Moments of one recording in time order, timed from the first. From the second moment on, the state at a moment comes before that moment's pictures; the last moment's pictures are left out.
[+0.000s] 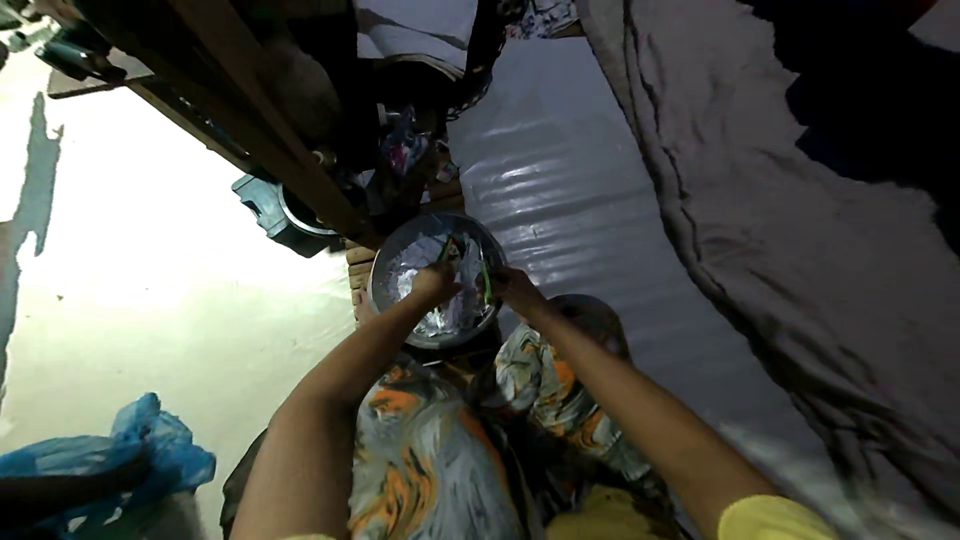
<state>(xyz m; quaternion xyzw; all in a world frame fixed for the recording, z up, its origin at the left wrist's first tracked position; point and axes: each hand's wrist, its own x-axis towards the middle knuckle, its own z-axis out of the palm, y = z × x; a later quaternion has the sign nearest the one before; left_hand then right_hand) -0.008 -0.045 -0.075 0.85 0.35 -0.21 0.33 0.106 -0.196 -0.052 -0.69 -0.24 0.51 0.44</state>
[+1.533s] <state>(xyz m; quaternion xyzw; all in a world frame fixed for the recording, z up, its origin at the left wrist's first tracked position) -0.113 -0.038 -0.032 0.80 0.31 -0.08 0.52 0.072 -0.168 -0.063 -0.52 -0.29 0.60 0.53</state>
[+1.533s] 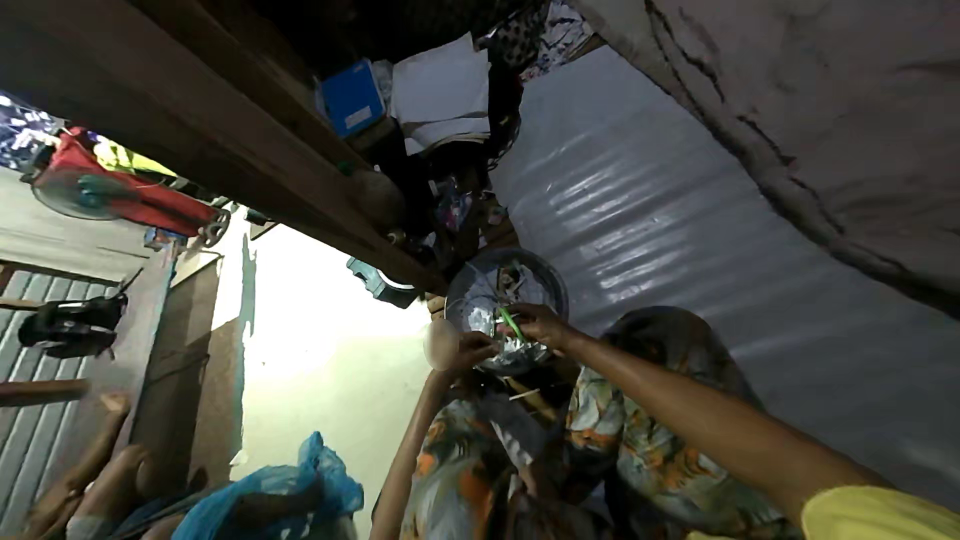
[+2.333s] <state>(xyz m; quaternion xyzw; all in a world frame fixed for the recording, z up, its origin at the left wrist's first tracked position) -0.103 -0.045 -0.031 0.71 0.42 -0.06 0.56 0.039 -0.177 -0.066 -0.65 -0.31 0.42 0.55</state>
